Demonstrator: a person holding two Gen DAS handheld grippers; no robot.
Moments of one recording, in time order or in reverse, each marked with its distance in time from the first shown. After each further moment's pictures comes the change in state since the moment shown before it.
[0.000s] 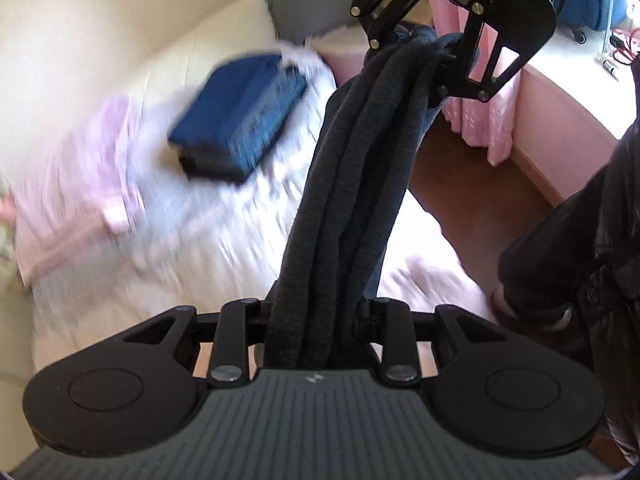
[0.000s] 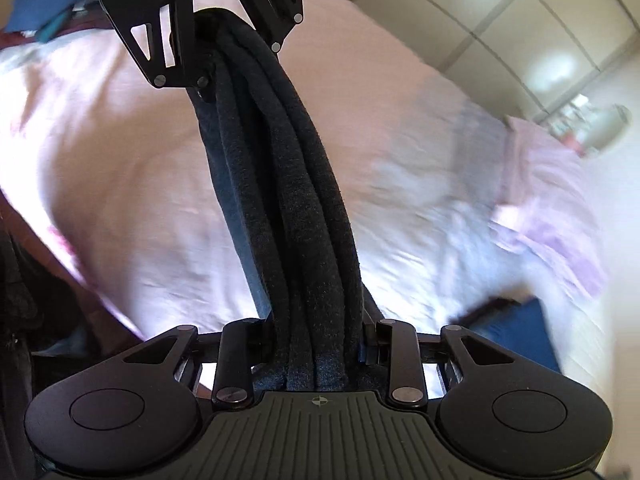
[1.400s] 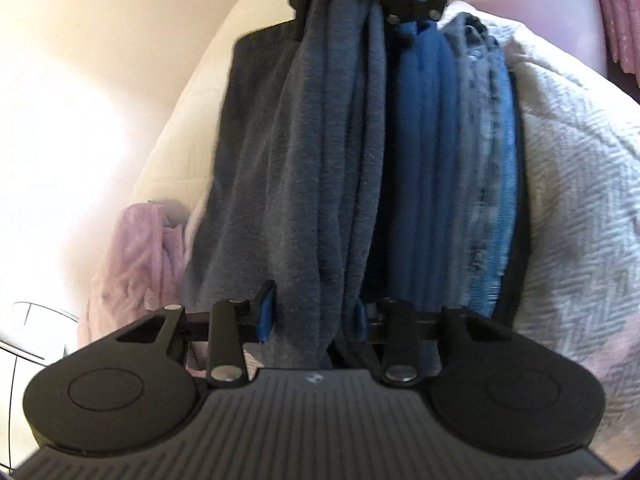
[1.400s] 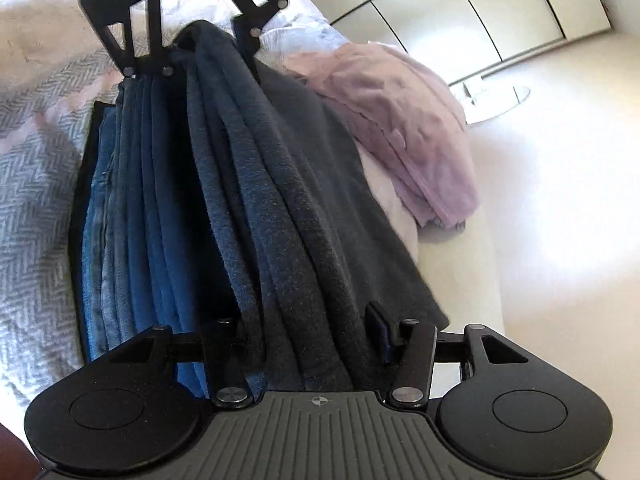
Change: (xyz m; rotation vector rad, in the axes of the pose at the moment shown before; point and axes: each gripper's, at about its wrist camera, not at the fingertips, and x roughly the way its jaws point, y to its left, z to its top) left arm 0.485 0.128 0.222 0.271 0.000 0.378; right arm 0.235 -0.408 -0.299 -0.161 -0.030 -0.371
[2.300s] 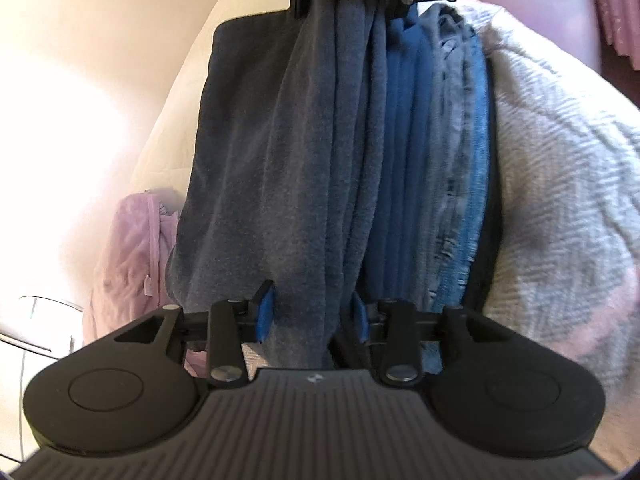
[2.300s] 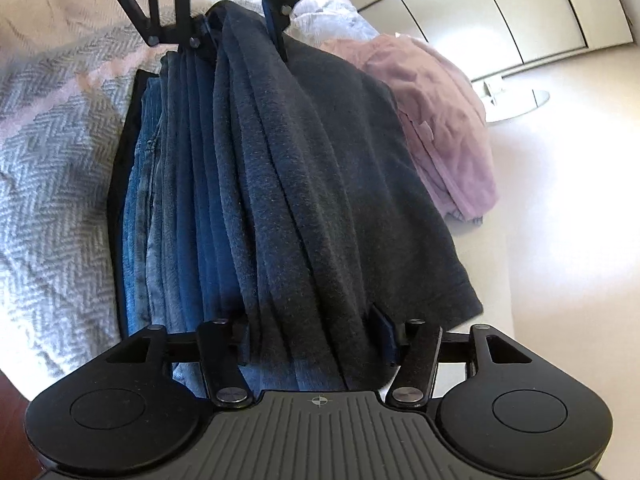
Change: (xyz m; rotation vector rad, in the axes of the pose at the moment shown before) left arm -0.007 -0.005 0.016 0.012 0.059 -0.010; right arm 0.006 0.020 0.007 -0.053 0.052 0.006
